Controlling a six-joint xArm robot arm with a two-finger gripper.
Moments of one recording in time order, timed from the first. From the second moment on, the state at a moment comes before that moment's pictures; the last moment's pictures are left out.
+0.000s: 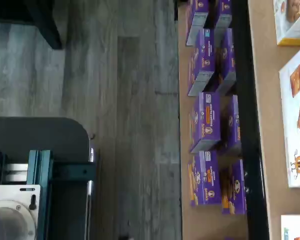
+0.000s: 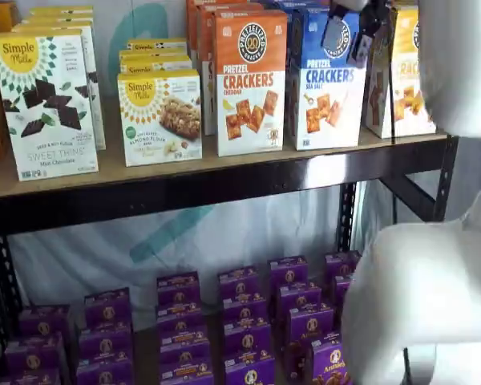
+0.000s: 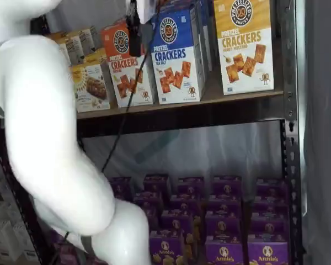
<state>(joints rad) -0.28 -0.48 -1.46 0.33 1.94 -1.72</state>
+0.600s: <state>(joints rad) -0.33 -0.55 -1.39 0.41 1.85 -1.73</state>
